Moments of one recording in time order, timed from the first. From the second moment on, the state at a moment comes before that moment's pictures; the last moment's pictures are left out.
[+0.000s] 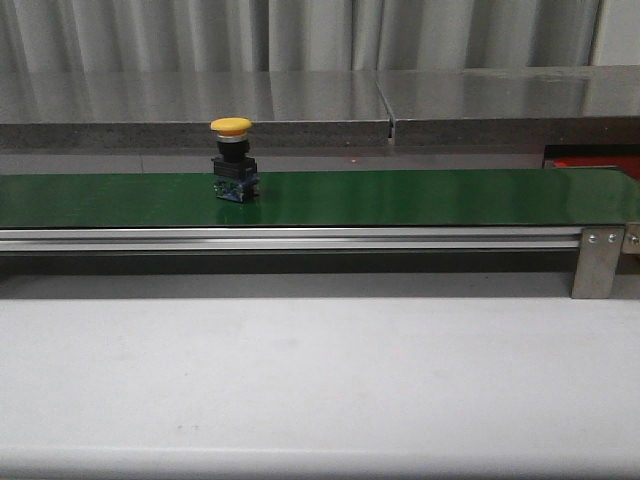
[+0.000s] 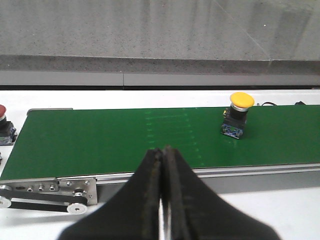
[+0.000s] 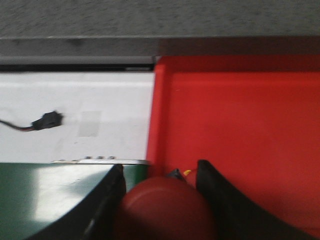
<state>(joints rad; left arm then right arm) -0.06 0.62 -0.57 -0.41 0.36 0.43 -0.35 1.83 -1.69 0.47 0.78 -0.45</state>
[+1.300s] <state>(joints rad) -0.06 0.62 -0.57 -0.41 0.36 0.43 -0.48 2.26 -1.85 0.47 0.70 -0.45</state>
